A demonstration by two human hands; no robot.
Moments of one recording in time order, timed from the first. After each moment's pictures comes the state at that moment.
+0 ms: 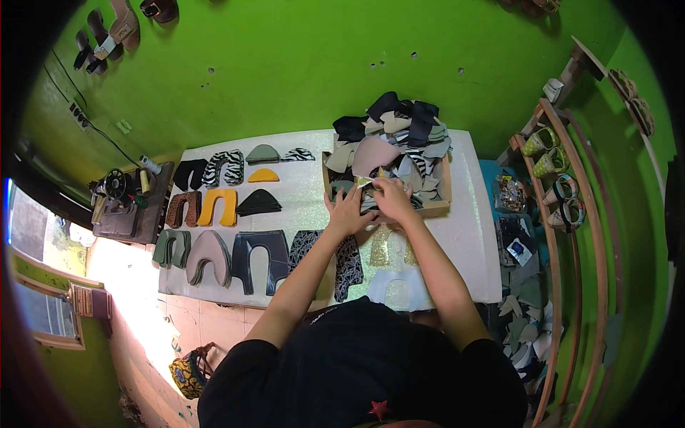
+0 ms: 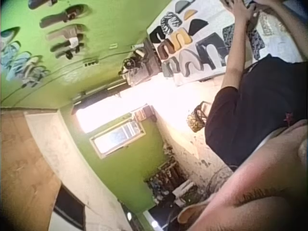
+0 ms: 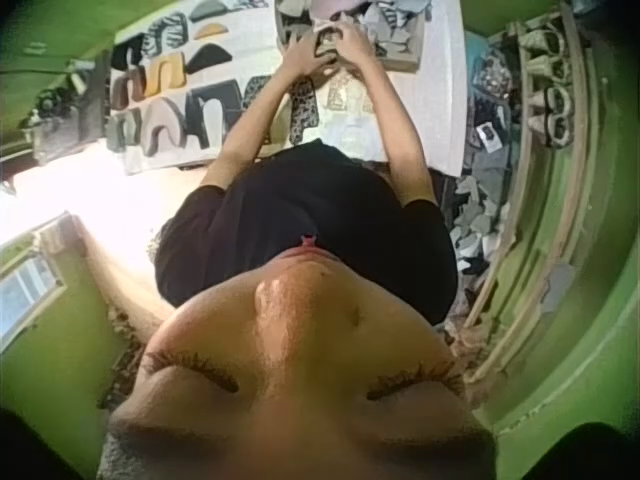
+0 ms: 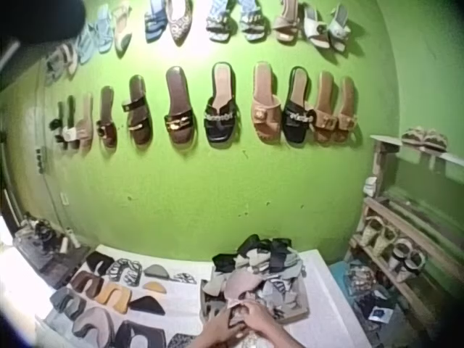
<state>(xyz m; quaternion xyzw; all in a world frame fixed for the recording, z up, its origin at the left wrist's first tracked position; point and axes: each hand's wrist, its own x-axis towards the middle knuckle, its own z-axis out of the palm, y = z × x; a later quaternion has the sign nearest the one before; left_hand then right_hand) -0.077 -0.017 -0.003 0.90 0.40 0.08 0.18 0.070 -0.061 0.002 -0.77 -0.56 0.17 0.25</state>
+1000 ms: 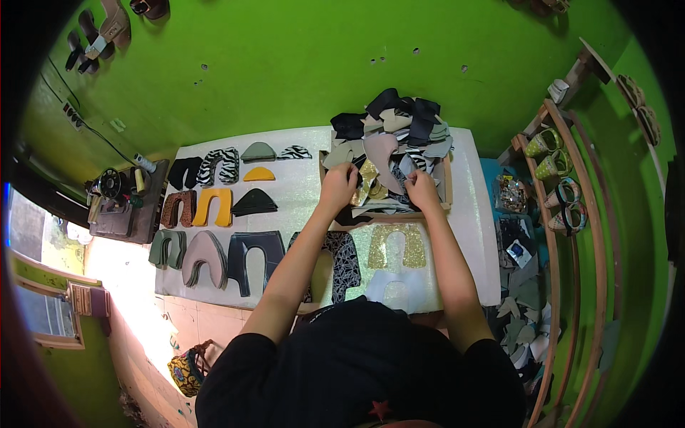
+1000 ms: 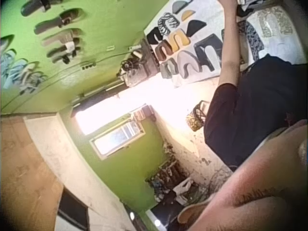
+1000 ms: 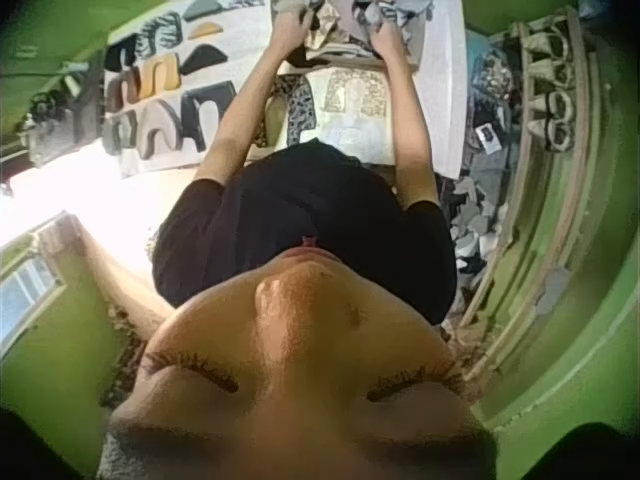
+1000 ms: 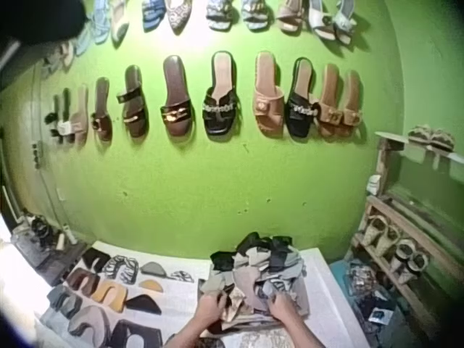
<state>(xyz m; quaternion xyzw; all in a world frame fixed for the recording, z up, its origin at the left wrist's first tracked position) -0.052 0.039 0.018 0.81 0.33 0.38 0.29 0.150 -0.063 -0.013 -0.82 -0.46 0.10 0.31</state>
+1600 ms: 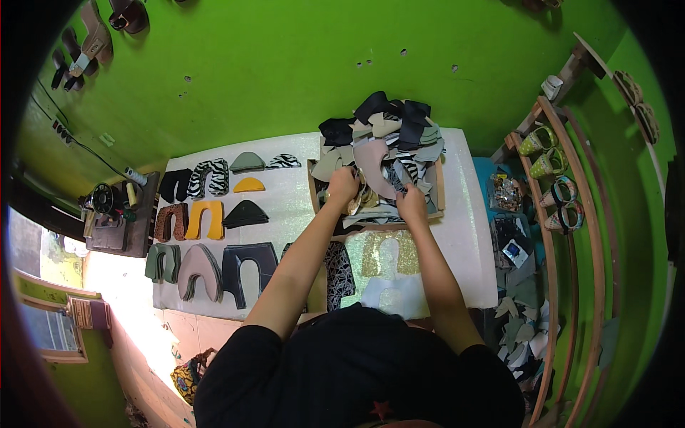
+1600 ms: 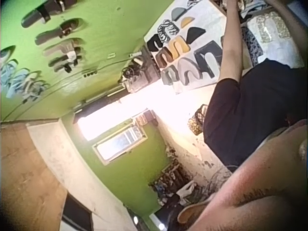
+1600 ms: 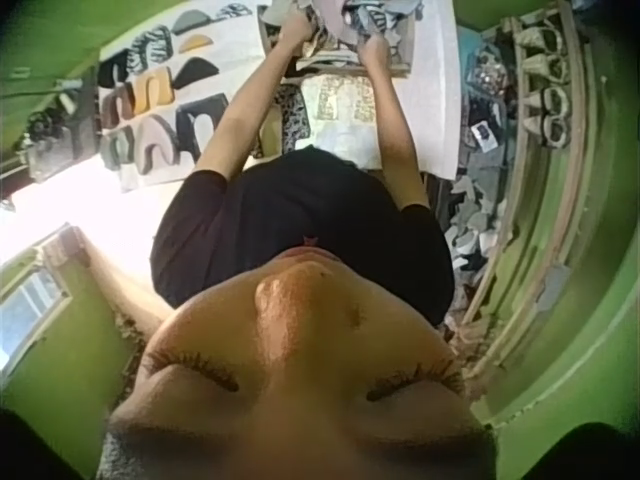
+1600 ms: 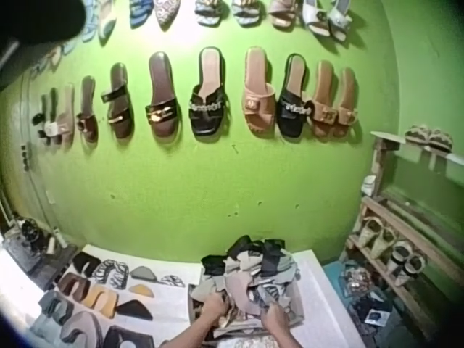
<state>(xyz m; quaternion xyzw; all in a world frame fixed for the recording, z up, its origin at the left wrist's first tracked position) 0.004 0.072 -0.026 0.82 0.45 0.18 0.32 0.130 -0.070 -0.019 -0.88 -0.37 0.10 0.30</state>
